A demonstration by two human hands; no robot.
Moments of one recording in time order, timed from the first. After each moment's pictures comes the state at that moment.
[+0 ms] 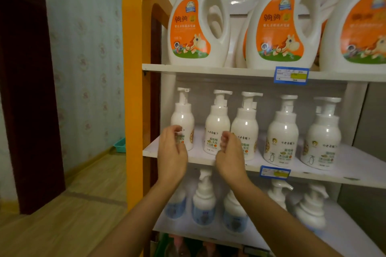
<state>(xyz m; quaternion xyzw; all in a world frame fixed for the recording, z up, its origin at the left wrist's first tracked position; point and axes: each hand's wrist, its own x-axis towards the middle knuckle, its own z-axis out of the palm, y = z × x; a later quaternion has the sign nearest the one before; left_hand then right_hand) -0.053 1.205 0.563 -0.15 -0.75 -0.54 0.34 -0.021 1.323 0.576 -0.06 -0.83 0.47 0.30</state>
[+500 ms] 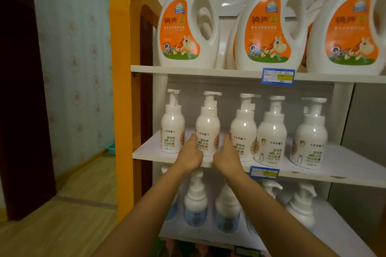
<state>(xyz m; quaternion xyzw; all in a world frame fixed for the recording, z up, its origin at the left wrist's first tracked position) -0.078 1.252 0.574 -0.22 -0.82 -0.52 0.06 -0.025 1.342 0.585 -0.10 -0.85 0.48 0.21</state>
